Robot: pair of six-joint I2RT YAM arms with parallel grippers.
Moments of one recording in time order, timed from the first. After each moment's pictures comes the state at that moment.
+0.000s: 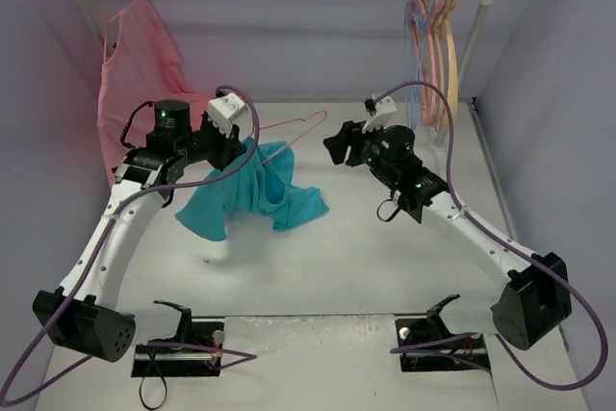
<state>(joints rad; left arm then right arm) -0.26 1.25 1.36 -0.62 0.49 0.32 0.52 1.29 0.99 0.15 -0.07 0.28</state>
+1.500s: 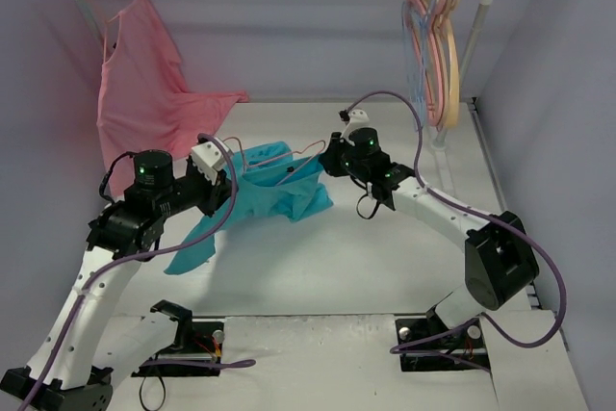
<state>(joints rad) -0.33 0.88 1.13 -0.69 0.42 0.22 0.58 1.54 1.03 0.07 0.01 0.42</state>
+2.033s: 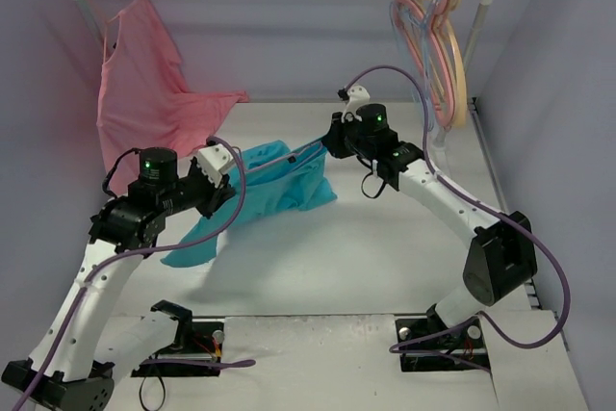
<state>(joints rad) -0.33 0.90 1.13 -0.78 0.42 0.33 0.51 1.56 1.22 -0.09 -0.10 0.25</state>
